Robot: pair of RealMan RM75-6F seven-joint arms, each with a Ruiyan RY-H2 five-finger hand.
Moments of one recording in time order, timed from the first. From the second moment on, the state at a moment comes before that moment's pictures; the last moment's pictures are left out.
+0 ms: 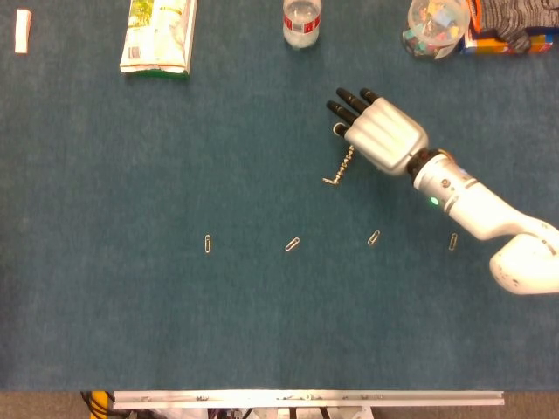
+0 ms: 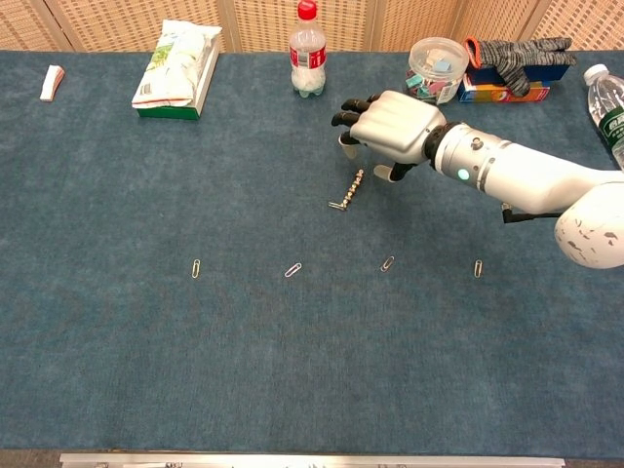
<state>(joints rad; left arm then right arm) 0.01 -1.01 0.01 -1.69 1.46 1.55 0.02 0.90 -1.65 0.10 -1.15 -1.39 0.74 -0.46</state>
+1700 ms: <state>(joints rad) 0.02 -0.99 -0.01 -1.69 1.47 1.53 -0.03 0.97 -1.77 0.10 -1.01 -1.30 0.69 -0.55</state>
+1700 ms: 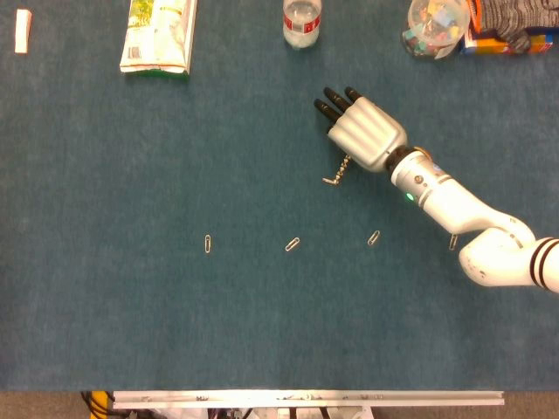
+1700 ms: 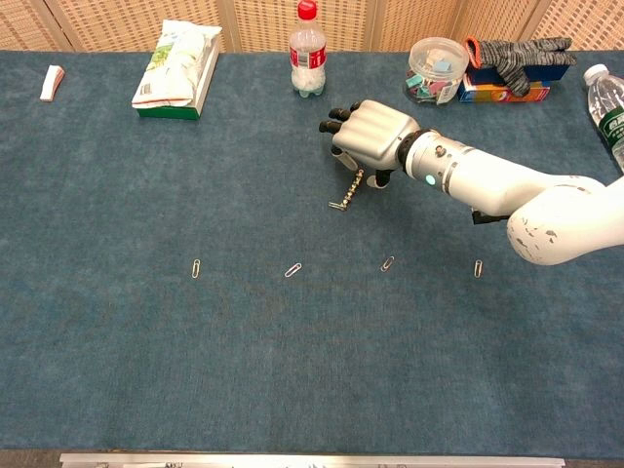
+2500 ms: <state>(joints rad) 0.02 -0.99 -0.01 -1.69 1.47 1.53 -0.04 0.98 -1.79 0.09 -0.98 -1.28 0.67 -0.56</state>
